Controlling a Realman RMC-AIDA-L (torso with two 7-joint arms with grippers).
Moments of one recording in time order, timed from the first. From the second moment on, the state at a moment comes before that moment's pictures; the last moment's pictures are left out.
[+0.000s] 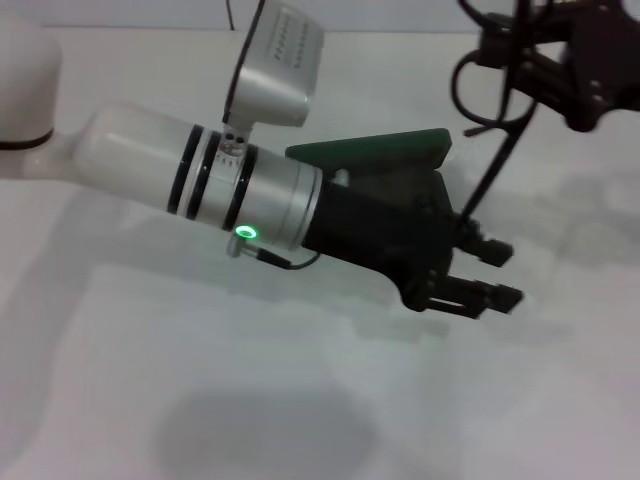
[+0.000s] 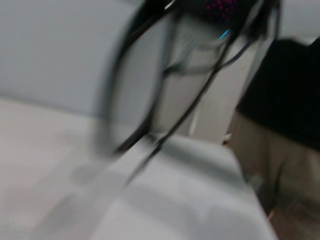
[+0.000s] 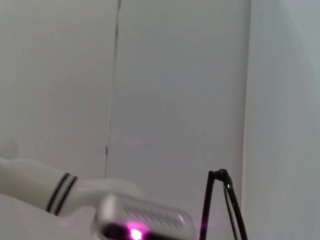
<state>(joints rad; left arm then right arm) -0.77 -2.10 1.35 0.58 1.64 1.48 -1.45 0.67 2.02 -0.82 -0.70 -1.56 -1.72 1.21</state>
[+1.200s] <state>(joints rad) -0.61 -2.05 1.18 0.68 1.48 1.64 -1.40 0.64 2.01 -0.93 -0.66 -1.72 -1.52 1.21</state>
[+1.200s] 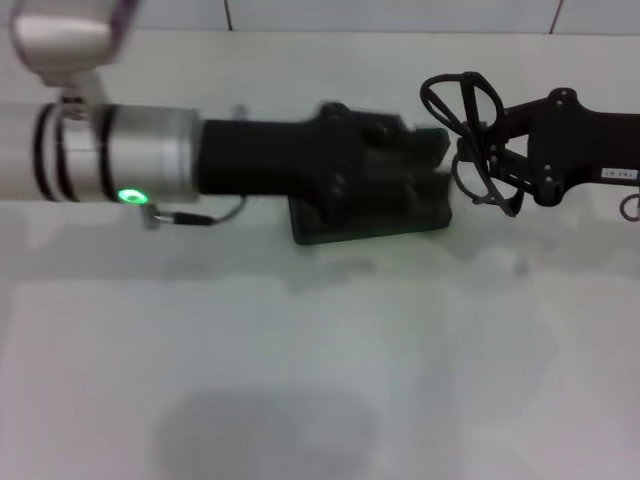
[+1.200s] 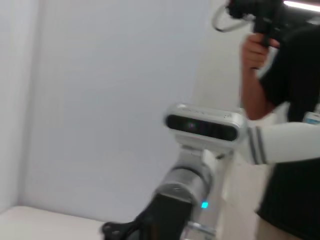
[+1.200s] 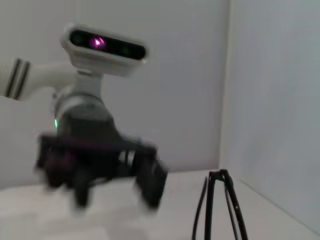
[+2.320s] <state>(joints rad) -0.53 -2.06 0.67 0.61 1.52 1.50 -1.39 0.46 2.03 -2.13 -1.09 -1.70 -0.18 1.18</state>
